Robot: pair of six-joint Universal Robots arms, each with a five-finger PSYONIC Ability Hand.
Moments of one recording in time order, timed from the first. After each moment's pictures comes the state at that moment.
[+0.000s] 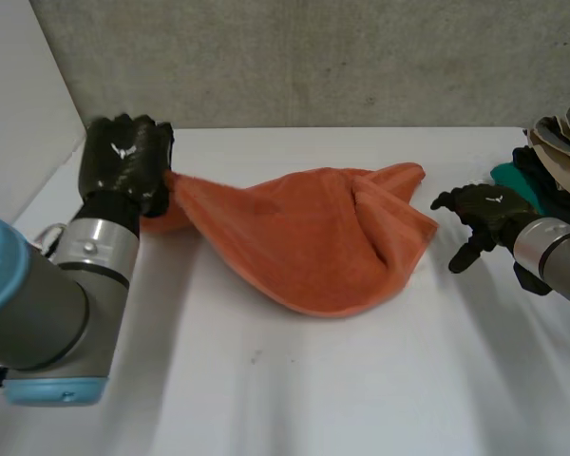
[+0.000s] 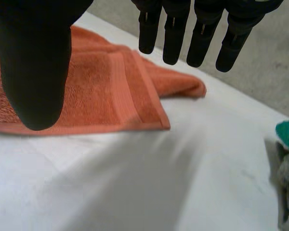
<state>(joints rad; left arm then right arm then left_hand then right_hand) 4.23 -1.74 -1.78 3.73 -1.71 3.48 1.66 -1.04 1.41 0.03 1.21 2.82 1.17 1.20 1.20 1.20 0.98 0.39 0.39 0.37 0.36 0.15</state>
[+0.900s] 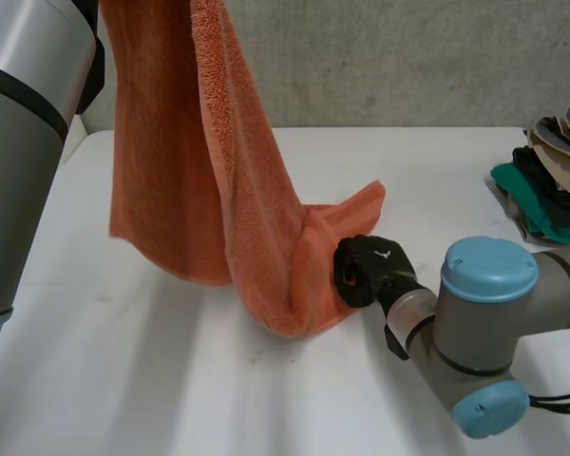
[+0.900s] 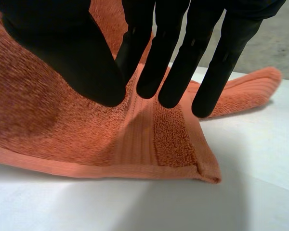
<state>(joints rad) 4.01 -1.58 -1.20 3.30 -1.75 3.45 2.12 -0.98 1.60 -0.34 1.48 3.27 1.17 1.20 1.20 1.20 0.98 1.15 1.18 1.16 1.16 0.98</state>
